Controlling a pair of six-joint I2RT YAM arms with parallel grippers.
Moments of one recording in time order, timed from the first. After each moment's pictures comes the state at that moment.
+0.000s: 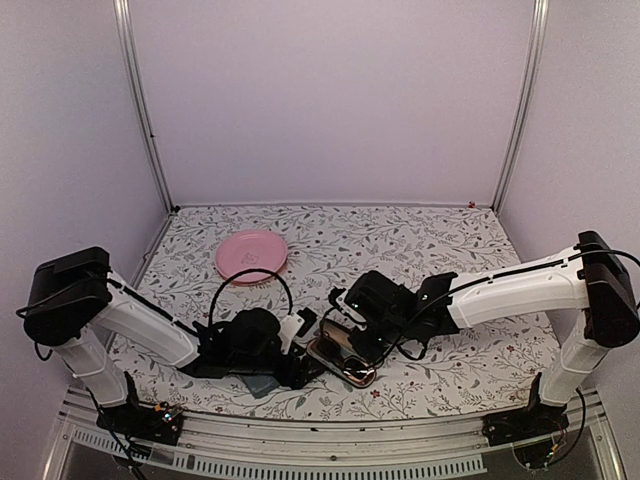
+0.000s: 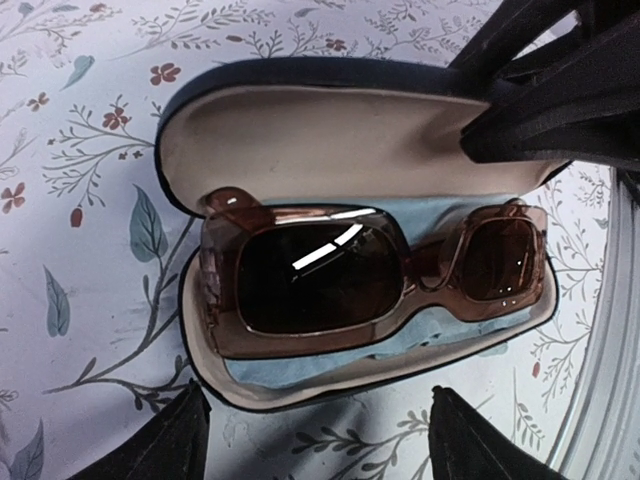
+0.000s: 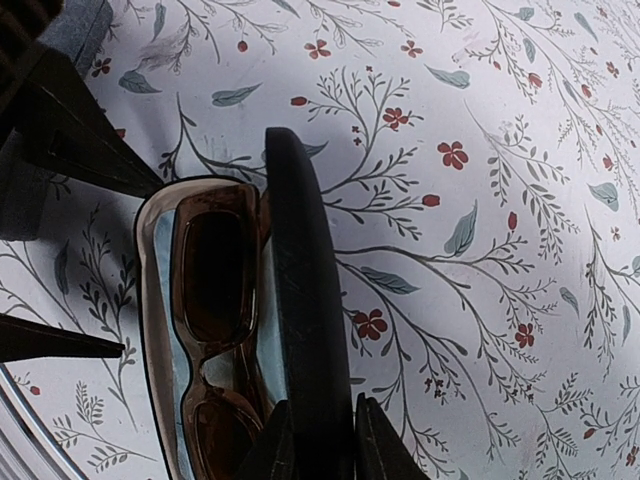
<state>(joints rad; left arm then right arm) -1.13 1.68 0.54 0.47 -0.02 -0.38 1.15 1.69 1.06 -0.41 0.23 0.25</state>
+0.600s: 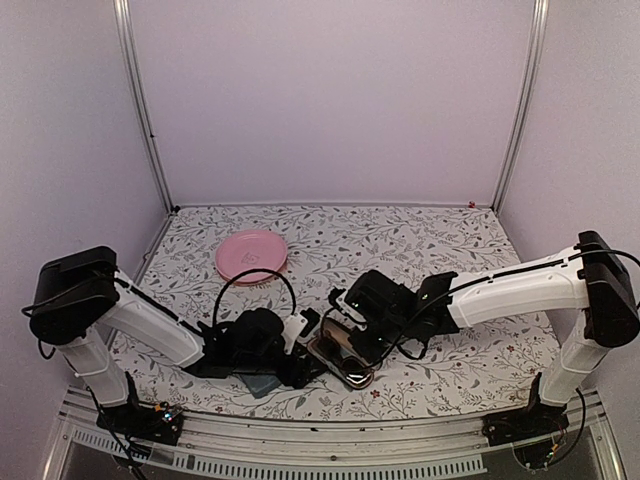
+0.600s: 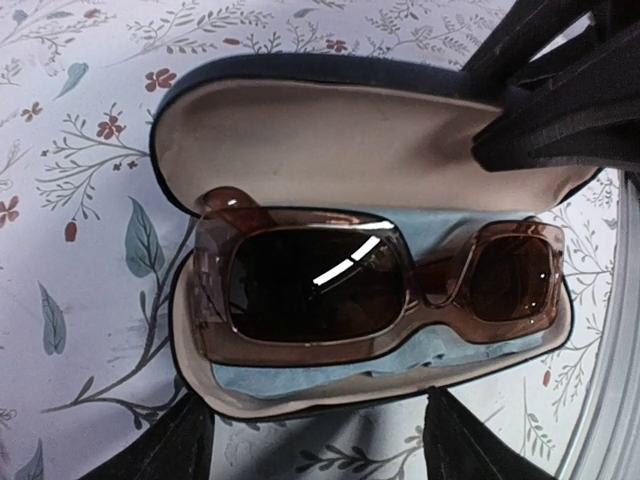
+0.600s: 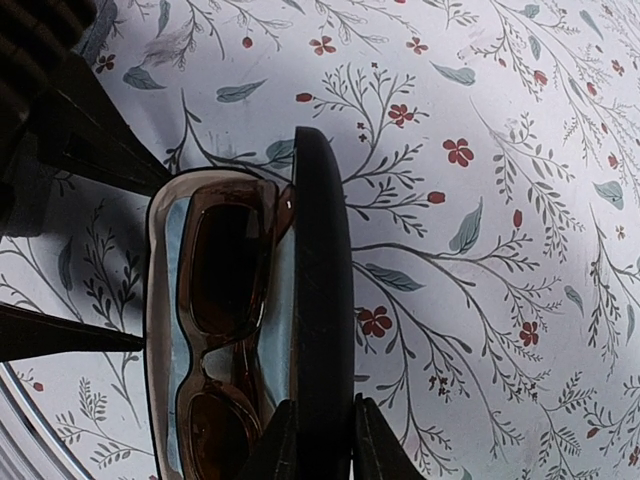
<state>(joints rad) -1.13 1.71 0.56 0.48 -0.02 -0.35 1.15 1.69 1.06 -0.41 0.21 0.25</state>
